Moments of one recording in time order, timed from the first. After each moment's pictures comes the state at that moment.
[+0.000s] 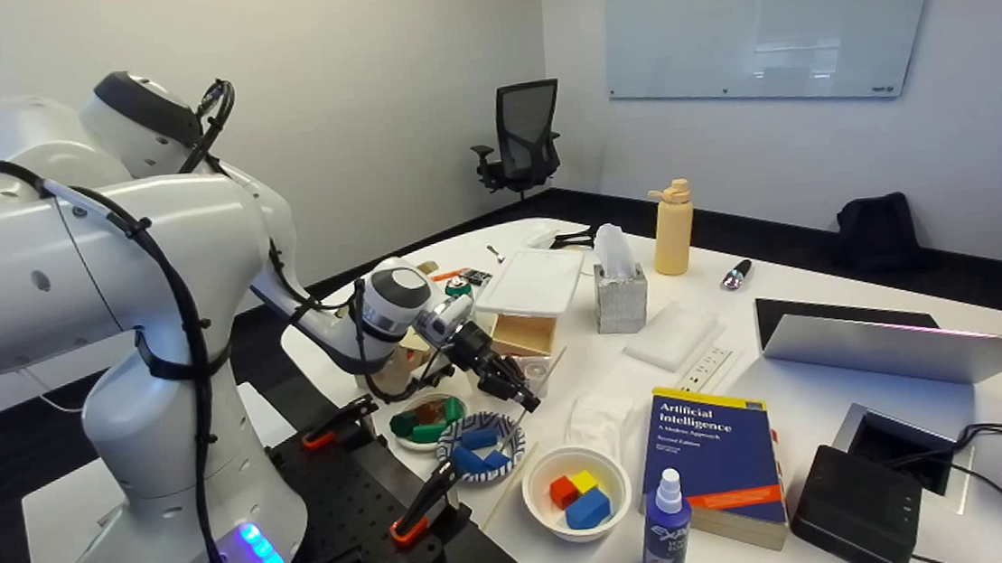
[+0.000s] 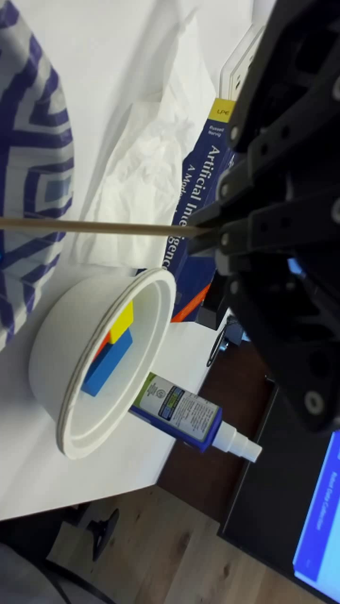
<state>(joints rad) 1.48 1.29 -0.85 -2.39 0.19 2.76 1.54</state>
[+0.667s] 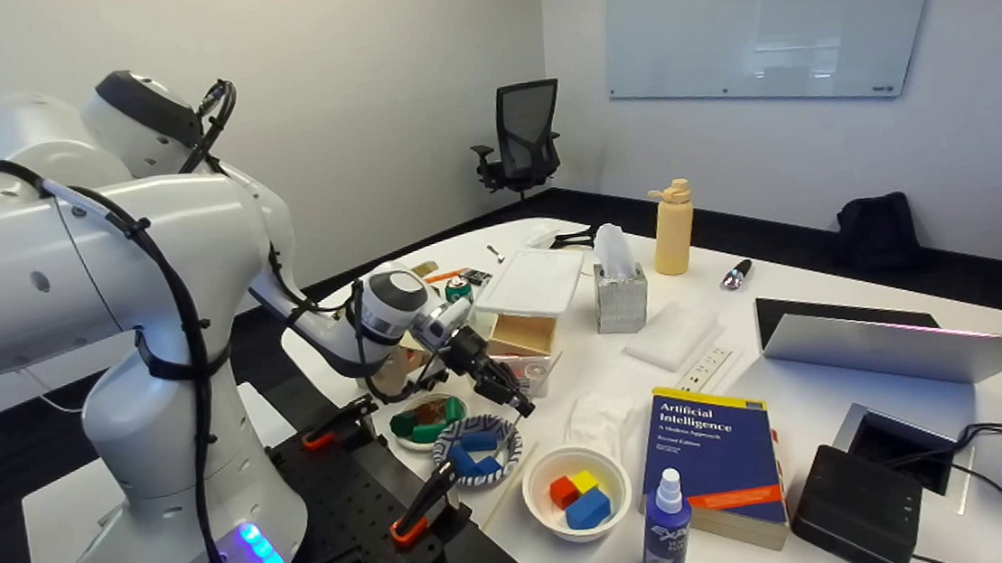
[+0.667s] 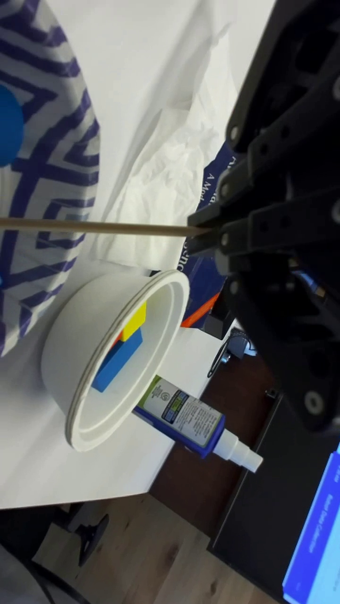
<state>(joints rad) 1.47 1.27 -0.83 -2.39 0.17 2.76 1.50</state>
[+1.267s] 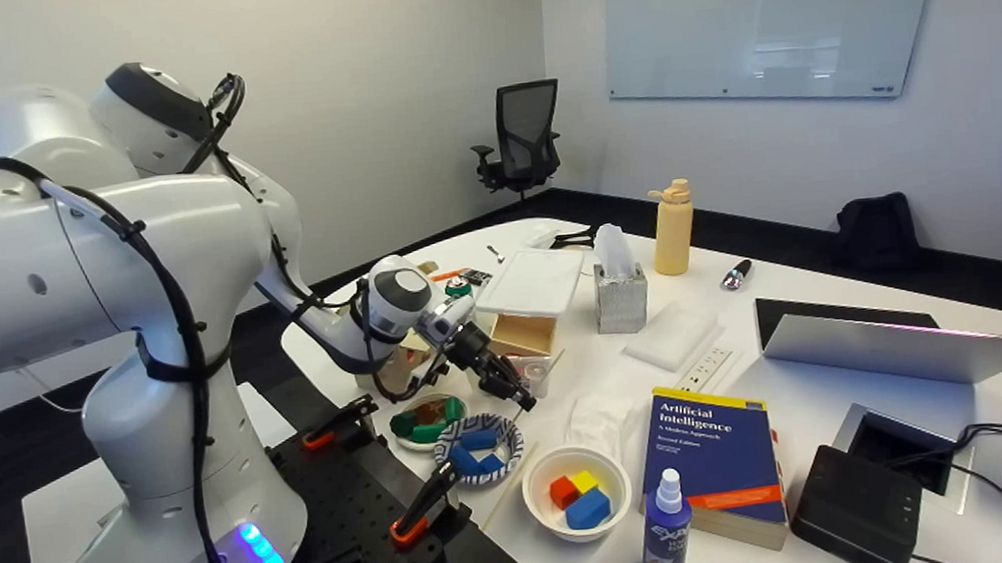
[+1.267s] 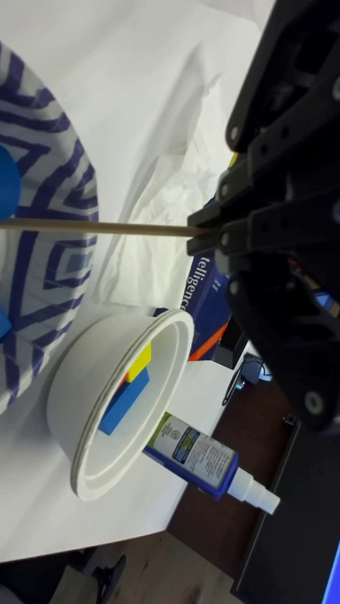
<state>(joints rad) 1.43 1.25 -0.82 -2.39 0.18 2.85 1.48</state>
